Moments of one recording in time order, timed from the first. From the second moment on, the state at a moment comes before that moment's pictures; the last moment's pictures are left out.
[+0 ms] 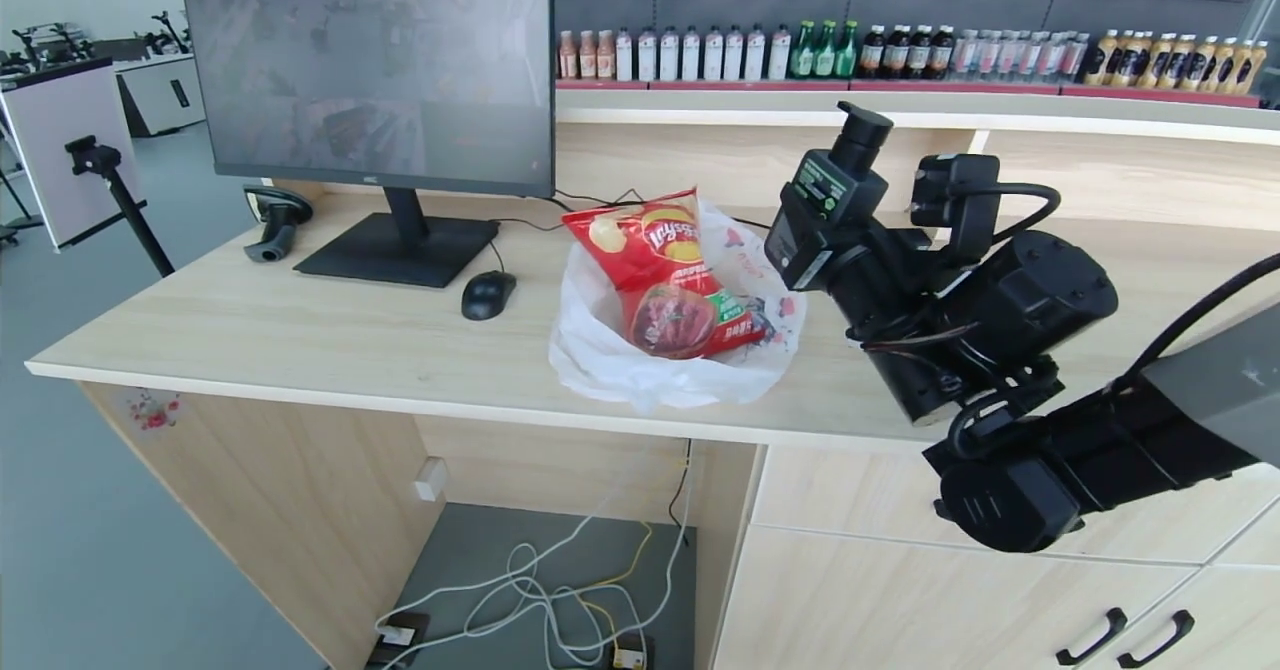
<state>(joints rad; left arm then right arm) 0.00 0.00 0.00 0.00 0.00 0.00 0.52 2.04 -0.97 -1.57 -0.19 0.01</state>
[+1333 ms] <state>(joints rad) 0.00 0.00 0.00 0.00 0.00 0.00 0.45 2.34 -1.16 -1.57 -0.17 -0.03</state>
